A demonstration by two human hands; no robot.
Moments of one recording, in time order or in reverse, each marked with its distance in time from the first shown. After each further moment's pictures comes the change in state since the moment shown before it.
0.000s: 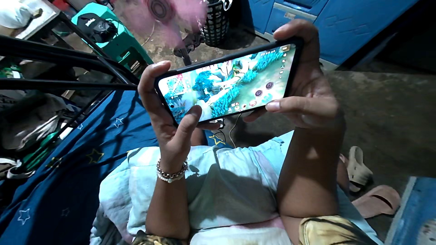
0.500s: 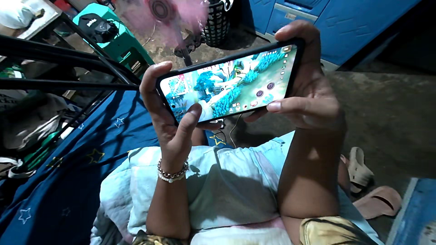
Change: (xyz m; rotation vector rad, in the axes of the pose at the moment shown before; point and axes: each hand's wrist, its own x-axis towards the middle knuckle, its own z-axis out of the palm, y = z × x) left_hand 0.001 0.000 0.000 0.004 0.014 0.009; right_hand 0.000 0.000 0.000 -0.010 -0.001 -0.004
